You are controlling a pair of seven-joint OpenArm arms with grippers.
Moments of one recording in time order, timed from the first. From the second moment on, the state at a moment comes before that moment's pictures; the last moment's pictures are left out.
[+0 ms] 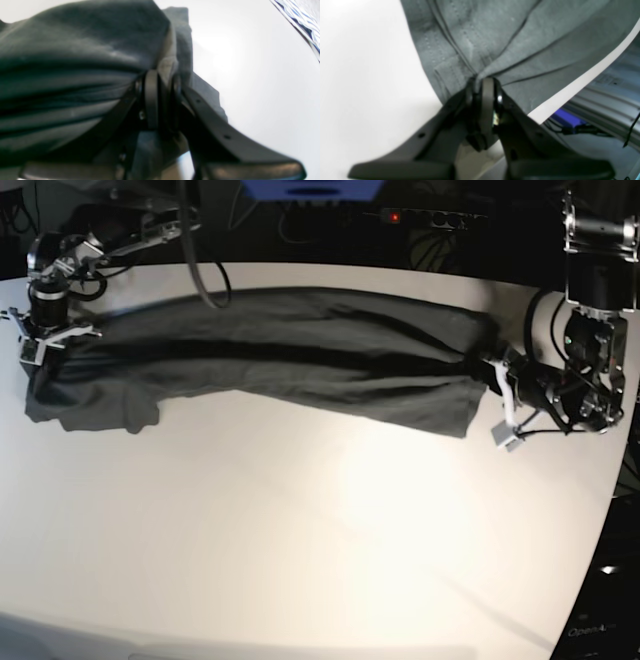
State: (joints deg) left arm -10.2 -28.0 3.4 68.0 -52.8 -39.1 80.7; right arm 6.3 -1.5 81.3 63.8 -60.4 39.8 31.0
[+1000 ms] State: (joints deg) left arm -19.6 -22.5 1.4 59.0 -43.1 -39.5 79.9; right arm 19.8 8.2 74.8 51.9 -66.9 41.3 17.1
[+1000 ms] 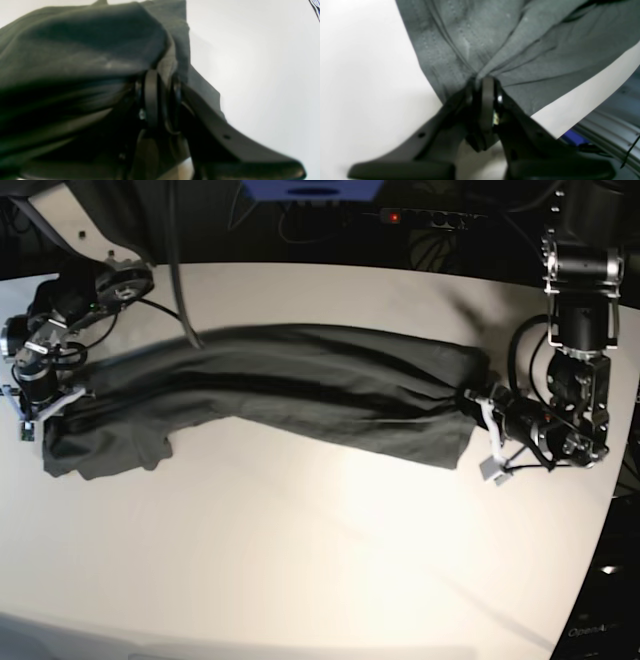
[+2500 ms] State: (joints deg) left arm -19.4 -26.1 -3.2 60.7 -58.0 -39.1 80.9; right arm 12.5 6.5 74.9 61.6 -63.9 41.1 22.0
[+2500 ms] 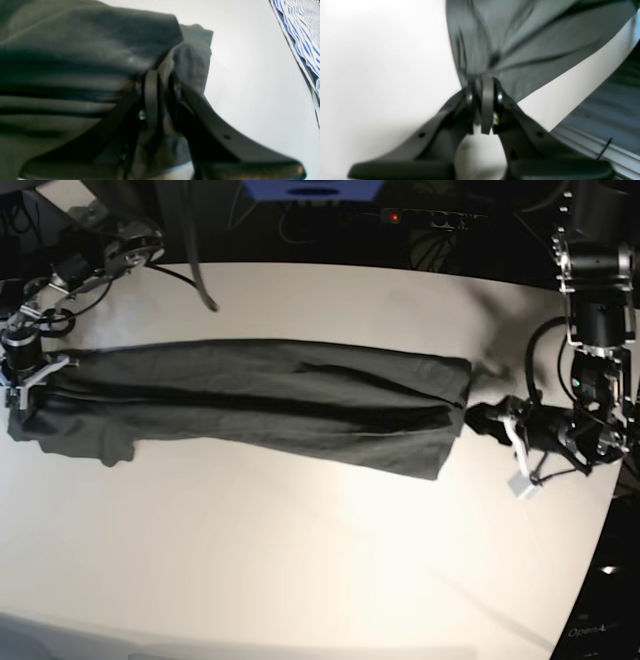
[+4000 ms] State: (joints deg) left arm -23.1 -12.0 -5.8 60.5 -27.7 -39.1 76.1; right arm 12.5 6.0 74.9 61.6 -63.9 41.1 22.2
